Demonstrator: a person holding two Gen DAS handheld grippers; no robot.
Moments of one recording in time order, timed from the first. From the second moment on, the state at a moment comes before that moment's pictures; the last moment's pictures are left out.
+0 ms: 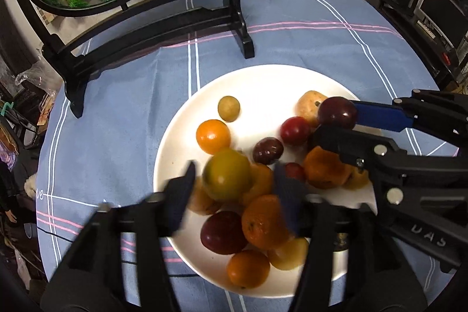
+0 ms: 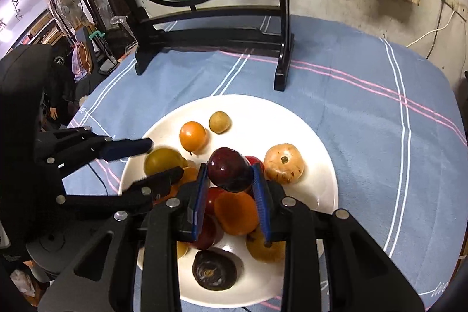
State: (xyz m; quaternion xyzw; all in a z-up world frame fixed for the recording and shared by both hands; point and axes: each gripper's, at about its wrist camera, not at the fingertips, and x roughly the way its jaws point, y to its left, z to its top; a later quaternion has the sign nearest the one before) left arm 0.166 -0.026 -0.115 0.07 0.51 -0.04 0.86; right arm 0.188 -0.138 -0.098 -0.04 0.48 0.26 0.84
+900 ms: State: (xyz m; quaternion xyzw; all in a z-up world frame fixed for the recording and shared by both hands) left arm 0.130 -0.026 -0.069 0.06 0.47 -0.04 0.88; right arm 0.145 -0.178 -0.061 0.03 0.44 0.25 0.86
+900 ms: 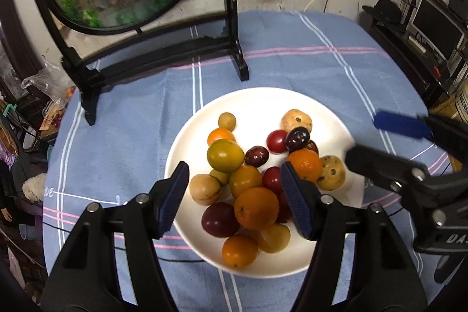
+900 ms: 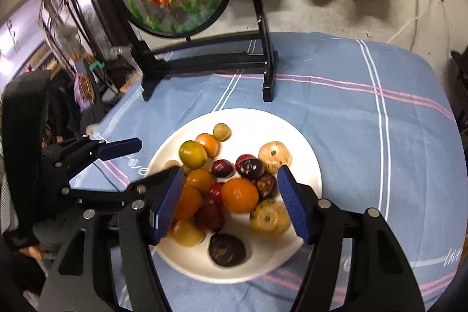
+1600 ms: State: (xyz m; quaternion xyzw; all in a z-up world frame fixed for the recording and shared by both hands) left arm 0.027 -0.032 0.027 0.04 0.34 -0.02 0.94; right arm 0.009 -0.213 -0.021 0.09 0.39 0.23 0.88
